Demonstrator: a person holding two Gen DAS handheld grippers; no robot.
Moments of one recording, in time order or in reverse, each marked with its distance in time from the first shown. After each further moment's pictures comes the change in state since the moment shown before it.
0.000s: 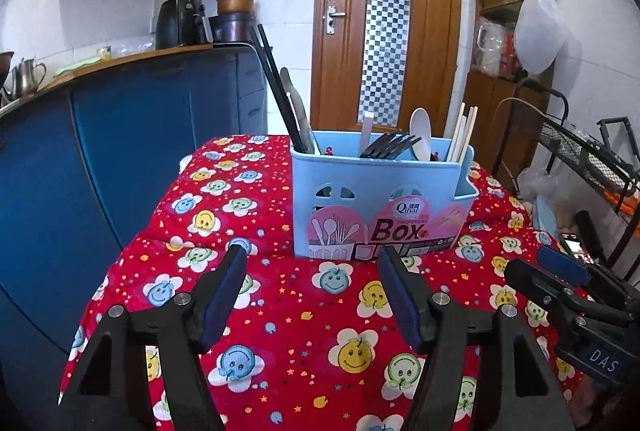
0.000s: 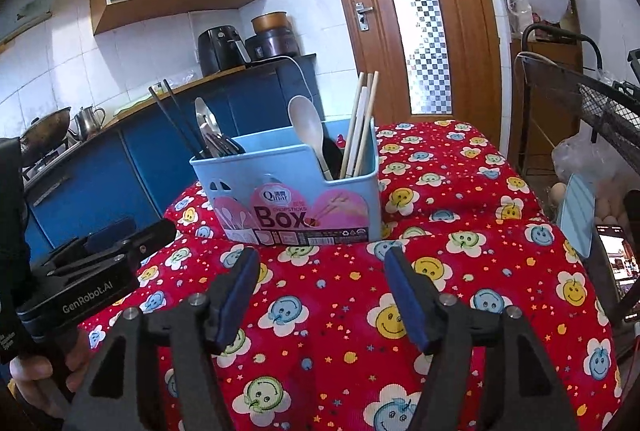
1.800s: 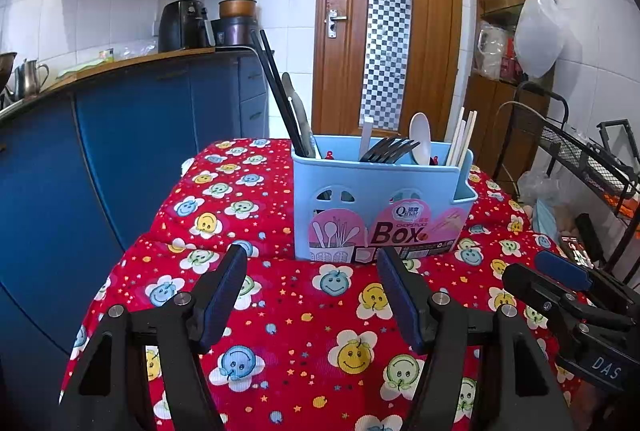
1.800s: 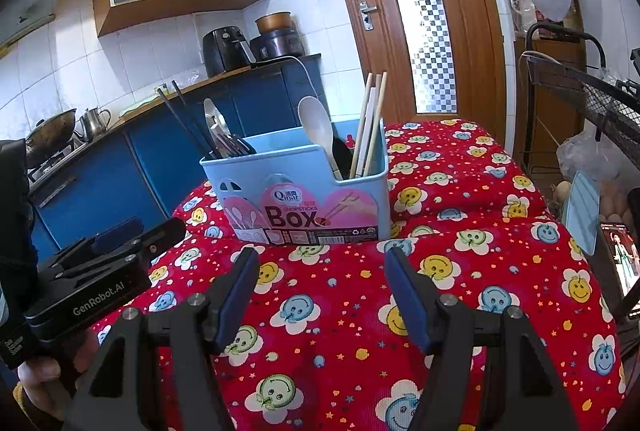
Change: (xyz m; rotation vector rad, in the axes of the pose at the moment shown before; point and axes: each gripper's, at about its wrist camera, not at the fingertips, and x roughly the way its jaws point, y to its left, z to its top) left arm -0.004 -0.001 0.002 -0.003 -0.015 0.004; right arm 0.001 0.003 -0.001 0.006 0.007 0.012
